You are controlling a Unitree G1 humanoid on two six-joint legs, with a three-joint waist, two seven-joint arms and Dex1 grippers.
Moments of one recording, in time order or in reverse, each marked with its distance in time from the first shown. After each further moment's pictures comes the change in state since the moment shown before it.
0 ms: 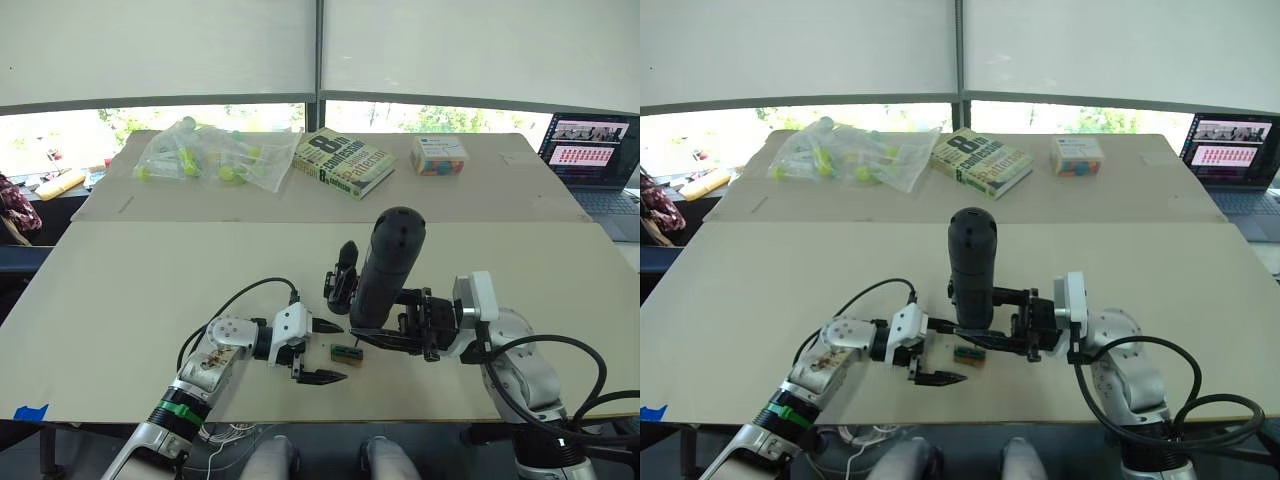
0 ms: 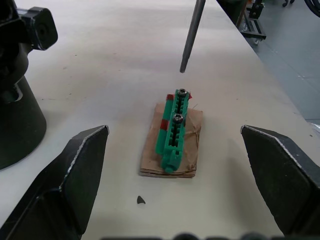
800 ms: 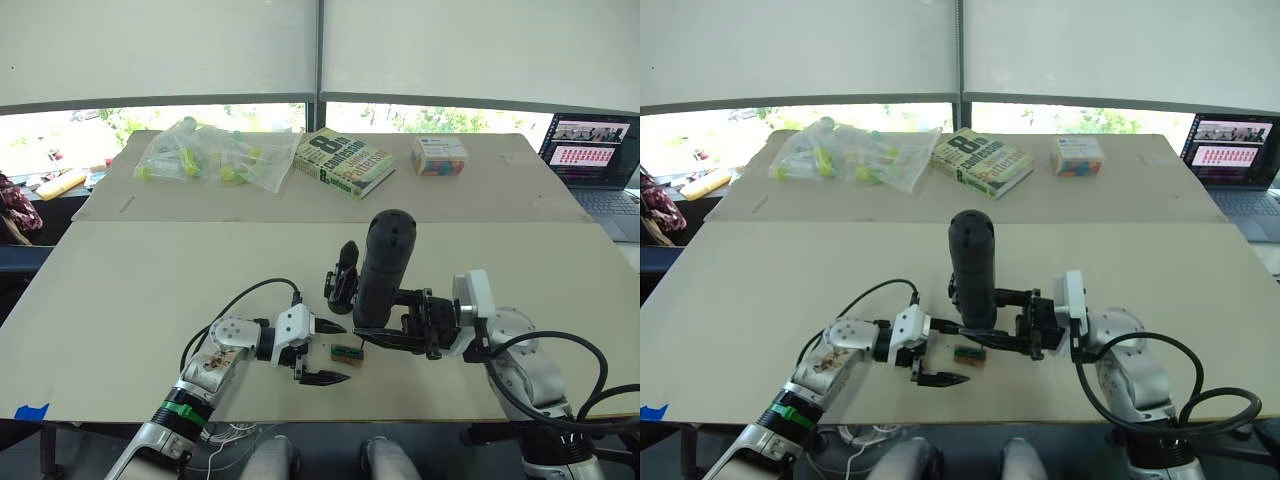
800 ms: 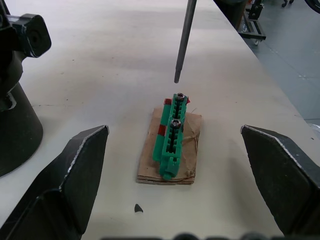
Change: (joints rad) left arm 0.000 -0.015 -0.008 0.010 0.009 -0.023 0.002; right arm -0.002 -0.035 0.008 0.031 0.001 0.014 0.000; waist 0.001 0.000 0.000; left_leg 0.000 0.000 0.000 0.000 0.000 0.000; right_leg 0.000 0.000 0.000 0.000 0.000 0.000
